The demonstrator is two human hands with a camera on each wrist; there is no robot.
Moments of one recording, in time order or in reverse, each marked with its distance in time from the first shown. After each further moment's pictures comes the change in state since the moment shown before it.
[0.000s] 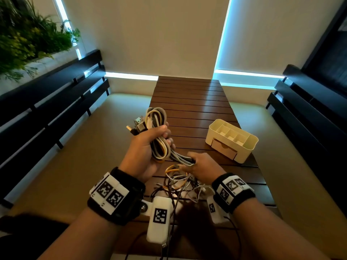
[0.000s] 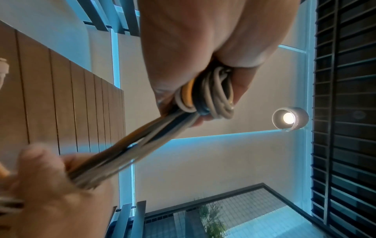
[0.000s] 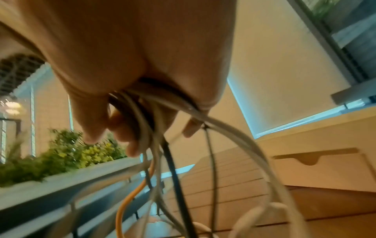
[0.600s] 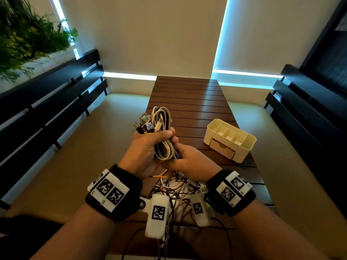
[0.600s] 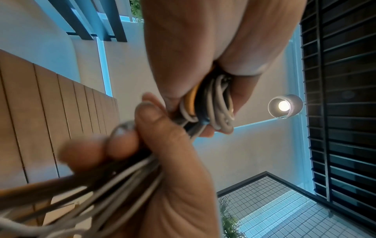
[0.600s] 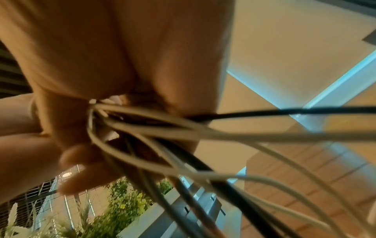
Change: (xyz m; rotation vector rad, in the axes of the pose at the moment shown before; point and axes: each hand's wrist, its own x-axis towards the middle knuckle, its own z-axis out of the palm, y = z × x) left_hand 0.006 -0.006 0.005 0.095 0.056 0.025; right_hand -0.017 -0.058 -0.013 0.358 -0.144 -0.262
